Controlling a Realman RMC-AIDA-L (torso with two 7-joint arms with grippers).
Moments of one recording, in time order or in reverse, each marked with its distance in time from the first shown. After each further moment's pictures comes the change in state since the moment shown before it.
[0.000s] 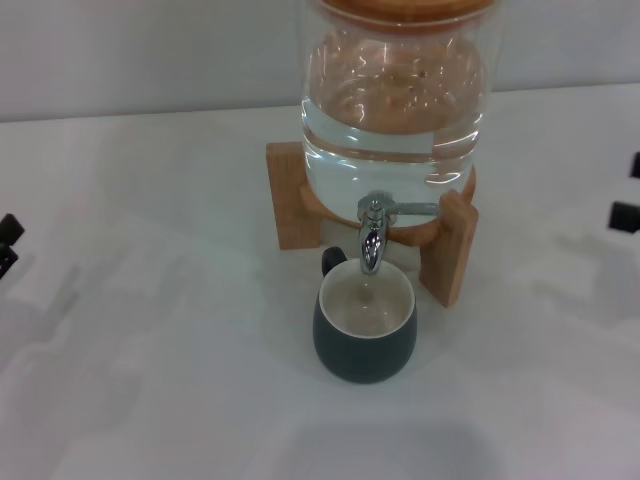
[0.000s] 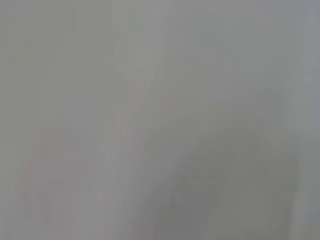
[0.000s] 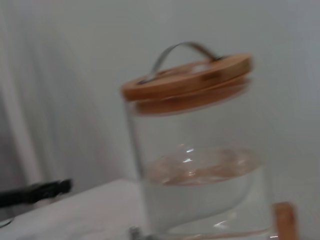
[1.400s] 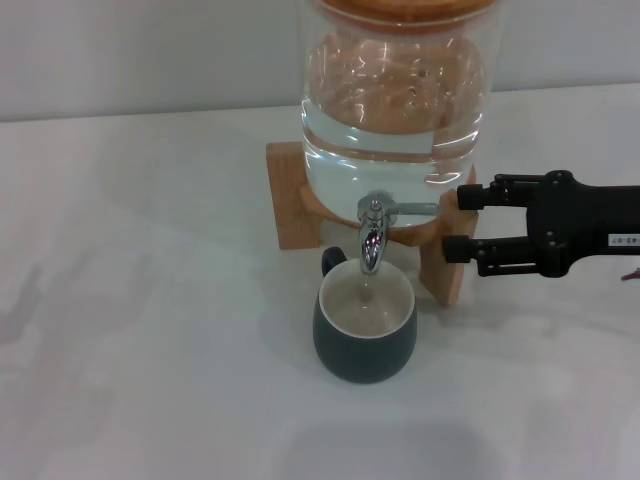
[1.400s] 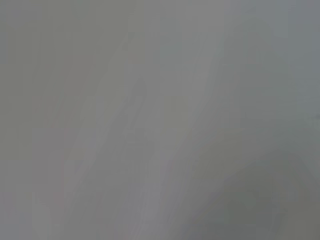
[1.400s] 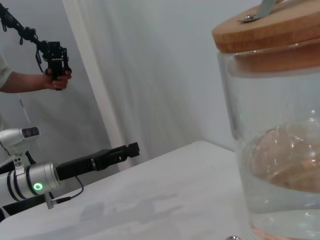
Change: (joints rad) left arm 0.028 -0.010 -0.057 -0.007 -0.062 0.008 -0.004; right arm 0.098 0.005 -0.418 -0.081 0.013 -0.192 0.200
